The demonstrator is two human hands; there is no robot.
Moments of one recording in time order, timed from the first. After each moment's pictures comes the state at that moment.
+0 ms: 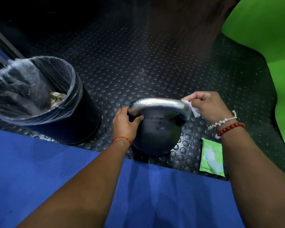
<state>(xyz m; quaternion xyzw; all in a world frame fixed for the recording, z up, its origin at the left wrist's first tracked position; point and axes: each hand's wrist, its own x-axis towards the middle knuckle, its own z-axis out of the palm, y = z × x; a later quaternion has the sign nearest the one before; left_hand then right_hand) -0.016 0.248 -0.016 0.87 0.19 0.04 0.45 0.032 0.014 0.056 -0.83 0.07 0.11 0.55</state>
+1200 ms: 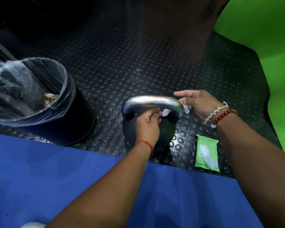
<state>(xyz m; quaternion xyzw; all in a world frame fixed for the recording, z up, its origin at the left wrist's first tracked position) -0.029 0.159 0.001 0.65 0.20 -0.02 0.74 0.052 -0.010 0.037 -0.77 0.06 0.23 0.59</state>
